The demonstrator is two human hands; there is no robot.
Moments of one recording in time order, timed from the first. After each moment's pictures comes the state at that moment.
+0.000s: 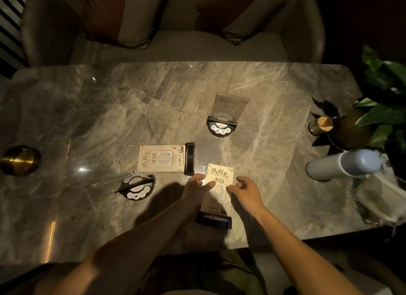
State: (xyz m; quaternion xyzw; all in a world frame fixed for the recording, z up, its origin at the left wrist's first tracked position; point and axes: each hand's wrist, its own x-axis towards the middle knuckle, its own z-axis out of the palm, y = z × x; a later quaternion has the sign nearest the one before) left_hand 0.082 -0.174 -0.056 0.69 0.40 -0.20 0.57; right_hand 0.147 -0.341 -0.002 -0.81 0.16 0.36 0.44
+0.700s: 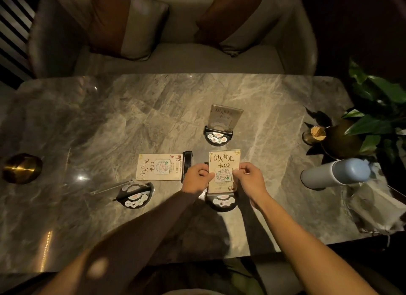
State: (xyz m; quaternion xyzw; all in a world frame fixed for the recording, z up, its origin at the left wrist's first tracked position) left_hand 0.120 -0.165 0.001 0.70 0.35 -0.11 0.61; right_hand 0.195 -0.327 0.035 -0.81 0.12 0.28 0.50
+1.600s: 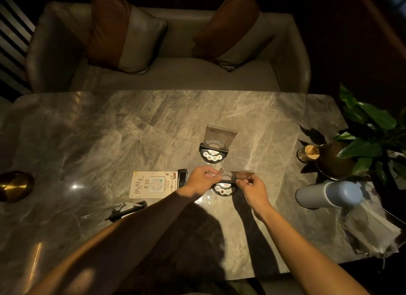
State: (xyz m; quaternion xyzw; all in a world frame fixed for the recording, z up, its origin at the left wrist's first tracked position) left_hand 0.191 -0.161 0.026 0.68 0.30 -0.18 0.65; right_hand 0.240 -0.343 0.022 -0.83 0.15 0.24 0.48
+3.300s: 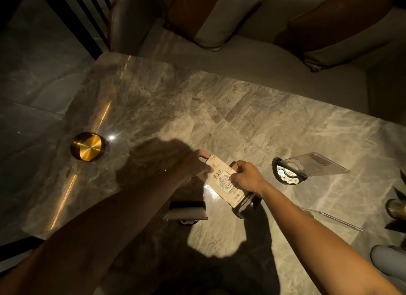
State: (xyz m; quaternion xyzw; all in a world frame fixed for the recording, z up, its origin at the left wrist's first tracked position) left_hand 0.124 0.085 0.000 0.68 0.45 -0.19 0.55; right_hand 0.239 -0.085 -0.003 -0.83 -0.12 0.50 0.23
